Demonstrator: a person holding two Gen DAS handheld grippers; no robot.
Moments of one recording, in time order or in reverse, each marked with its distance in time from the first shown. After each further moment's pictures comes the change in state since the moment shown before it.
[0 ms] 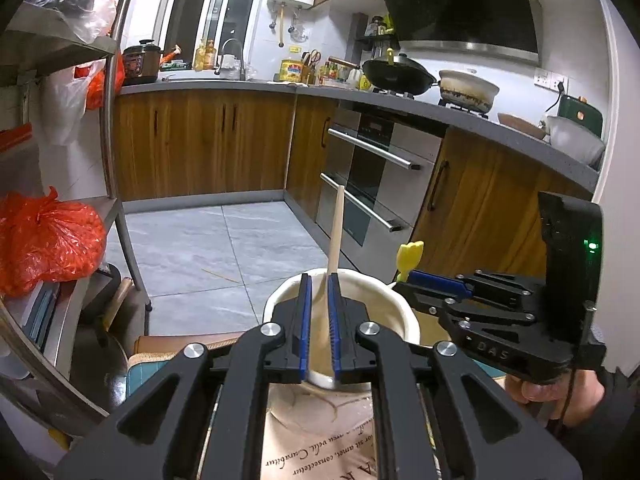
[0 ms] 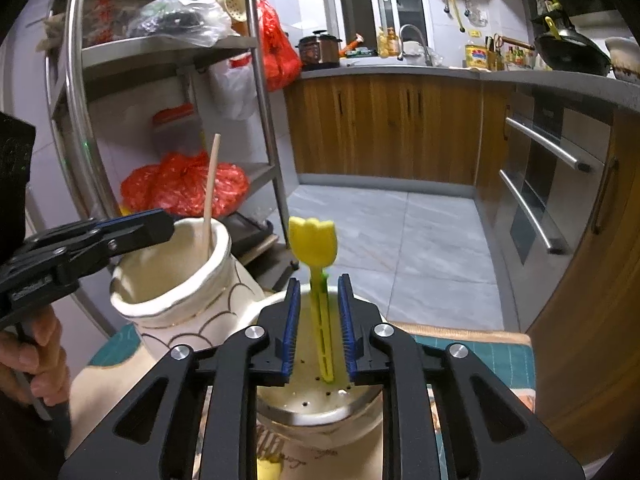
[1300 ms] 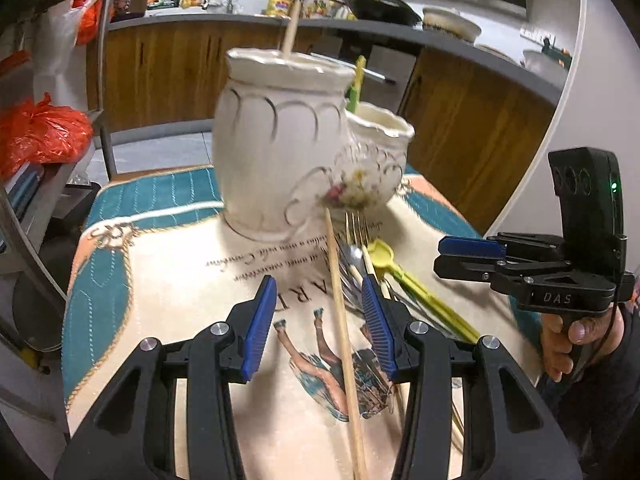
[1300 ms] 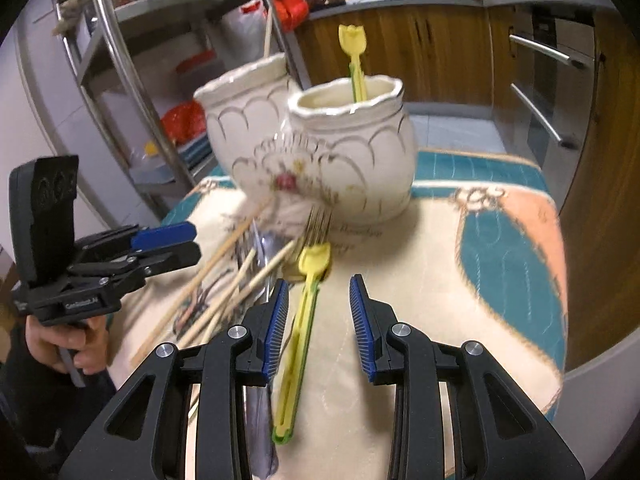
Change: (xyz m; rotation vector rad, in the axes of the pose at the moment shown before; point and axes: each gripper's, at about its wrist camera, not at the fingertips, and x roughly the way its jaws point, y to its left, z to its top) left arm -0.029 -0.023 -0.126 -0.017 0.239 -0.072; right arm -0.060 0.014 -0.111 0.077 0.240 0.112
